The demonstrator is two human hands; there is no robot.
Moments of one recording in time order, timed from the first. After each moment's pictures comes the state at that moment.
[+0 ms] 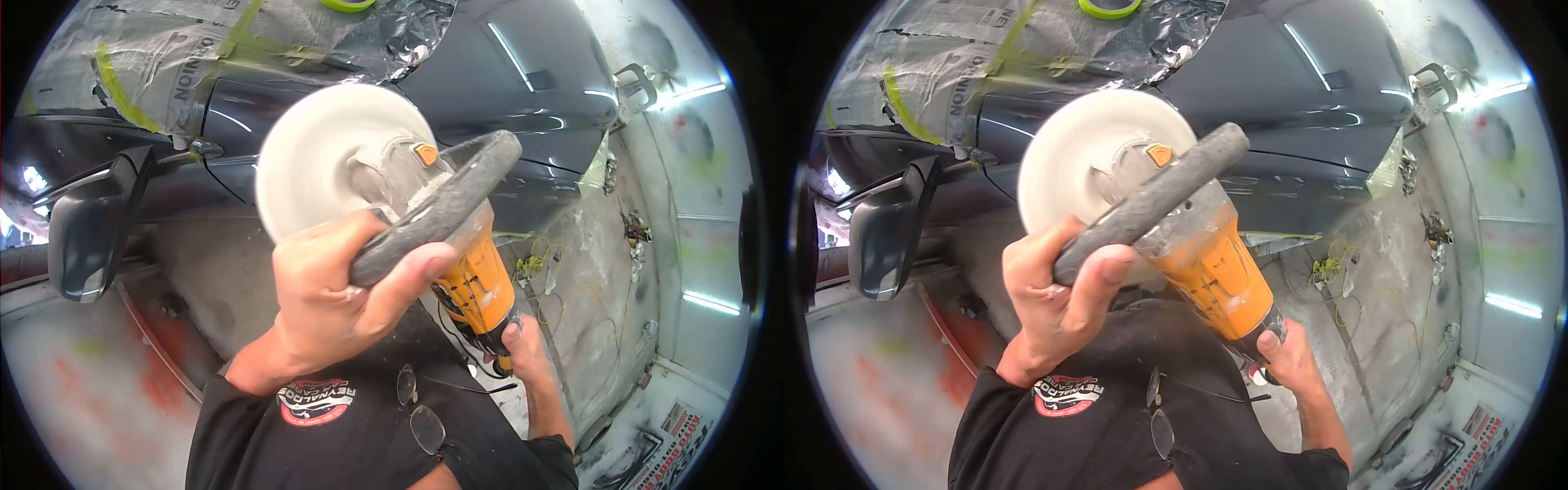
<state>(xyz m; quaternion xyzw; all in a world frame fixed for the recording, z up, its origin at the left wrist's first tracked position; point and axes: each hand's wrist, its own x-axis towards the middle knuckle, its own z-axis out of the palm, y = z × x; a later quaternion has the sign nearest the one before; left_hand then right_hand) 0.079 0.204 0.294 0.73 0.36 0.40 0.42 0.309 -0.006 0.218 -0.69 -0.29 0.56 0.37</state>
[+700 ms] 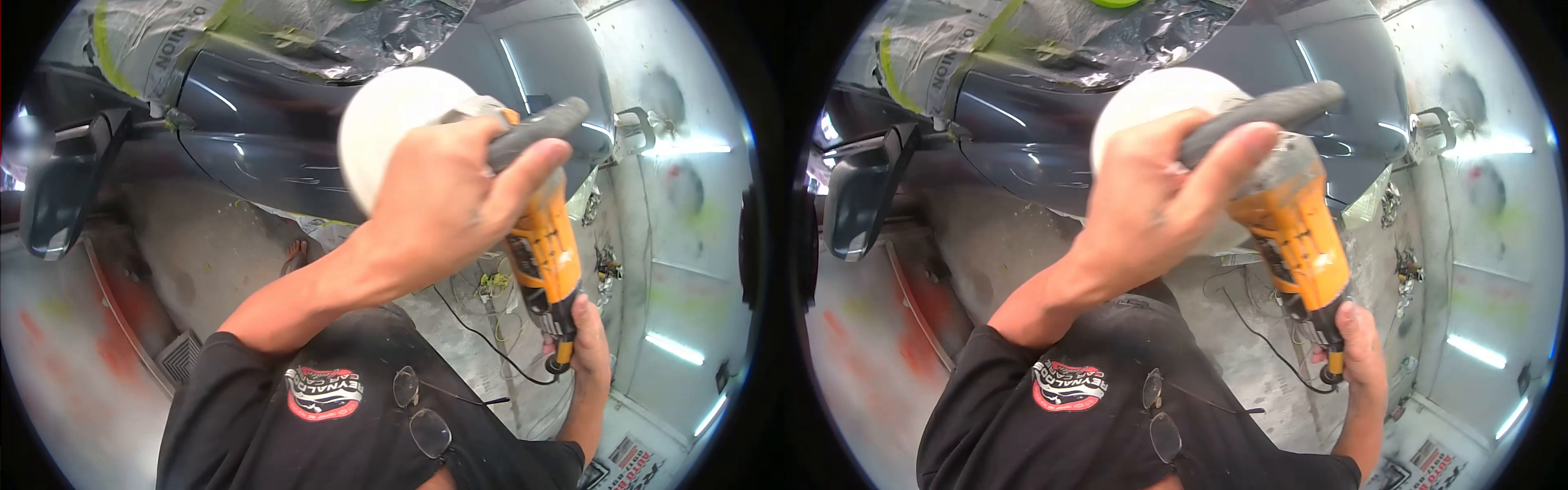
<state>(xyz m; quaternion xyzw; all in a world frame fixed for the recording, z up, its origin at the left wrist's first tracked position) 0.208 0.244 0.283 0.64 0.30 0.49 0.50 0.447 0.030 0.305 -0.75 -0.28 0.51 0.31</state>
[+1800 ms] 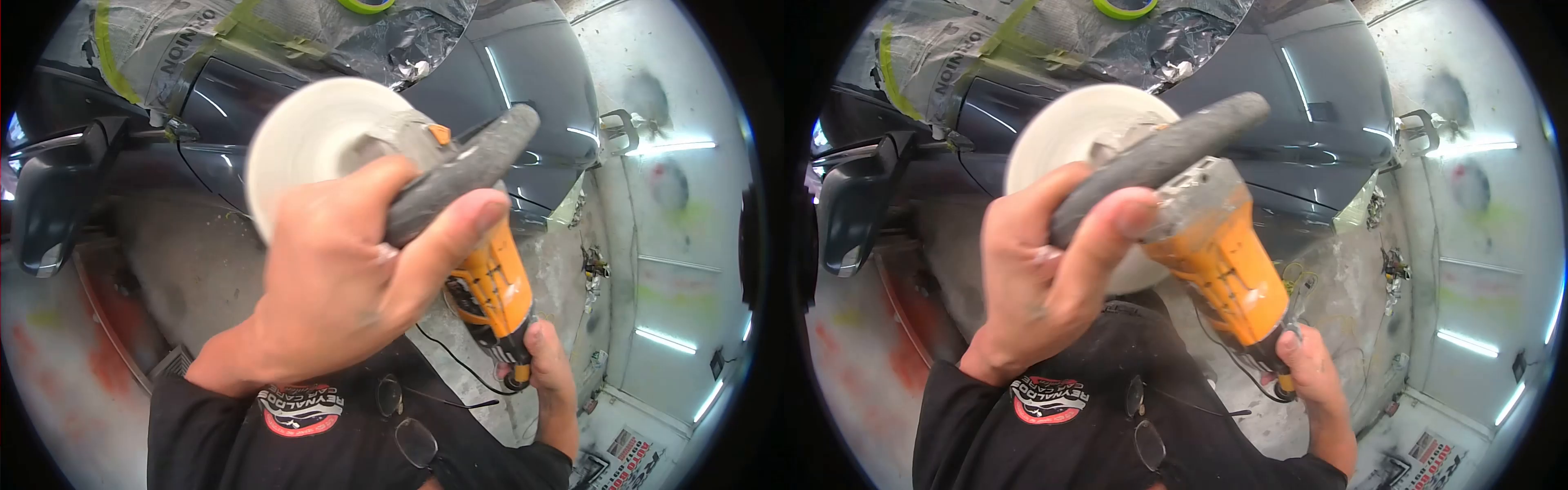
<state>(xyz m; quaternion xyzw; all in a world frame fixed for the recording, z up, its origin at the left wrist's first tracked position) 0.114 0.227 0.312 0.66 0.36 0.44 0.49 0.369 0.038 0.302 -0.69 -0.26 0.61 0.29</state>
